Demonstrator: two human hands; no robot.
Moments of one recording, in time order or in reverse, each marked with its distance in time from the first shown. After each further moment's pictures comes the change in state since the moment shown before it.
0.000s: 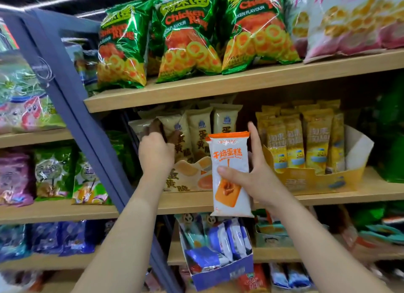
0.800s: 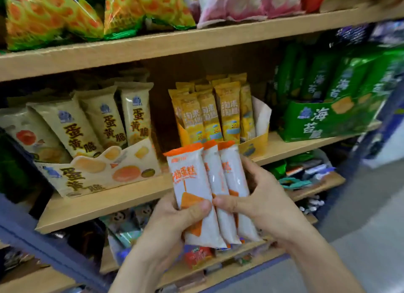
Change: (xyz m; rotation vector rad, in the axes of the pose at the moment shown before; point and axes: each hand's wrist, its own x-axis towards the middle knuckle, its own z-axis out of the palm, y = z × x) left_hand -0.194 0.051 0.028 -1.302 -1.166 -0.343; right_hand -0.118 0.010 -0.087 -0.103 0.210 0.162
